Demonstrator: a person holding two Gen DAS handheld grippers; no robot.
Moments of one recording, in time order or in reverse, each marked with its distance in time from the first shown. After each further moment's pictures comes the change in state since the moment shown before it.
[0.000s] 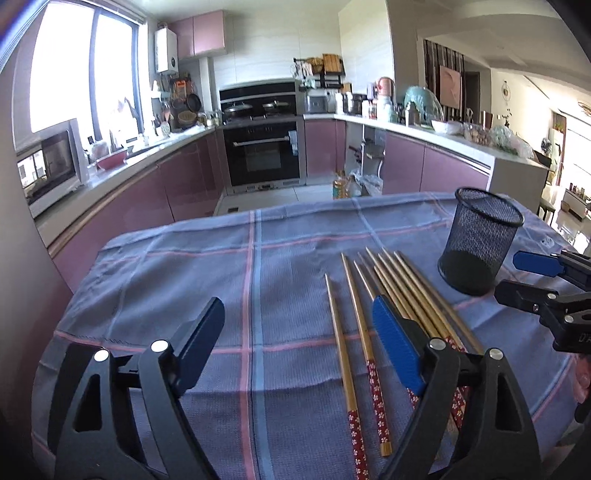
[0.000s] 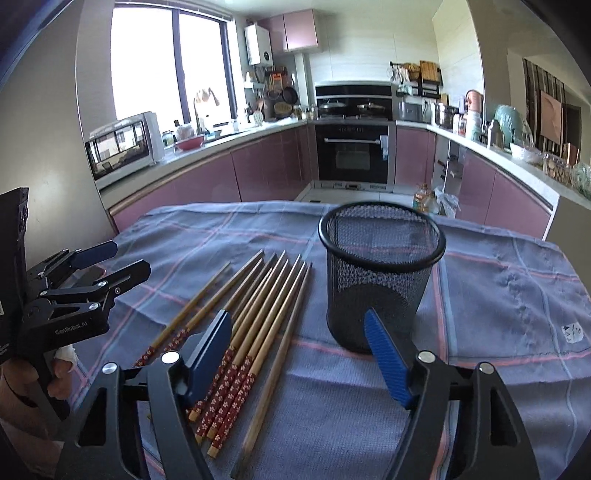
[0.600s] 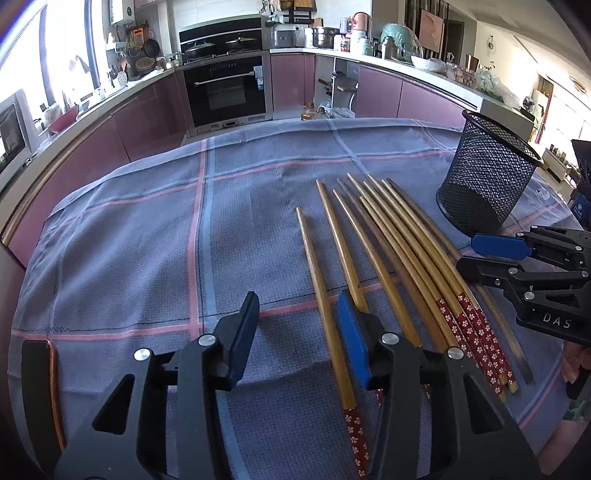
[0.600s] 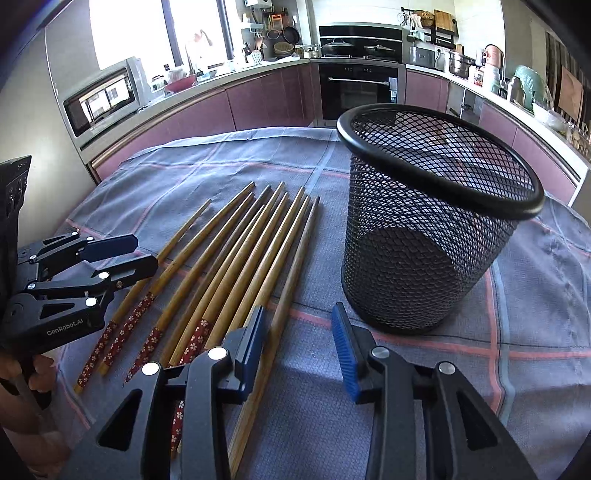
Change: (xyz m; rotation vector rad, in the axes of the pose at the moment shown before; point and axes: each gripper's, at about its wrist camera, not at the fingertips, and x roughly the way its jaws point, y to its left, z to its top) left arm 0.085 -0.012 -0.010 0.043 0.265 -0.126; right arm 0.058 0.004 0.002 -0.012 0.220 0.006
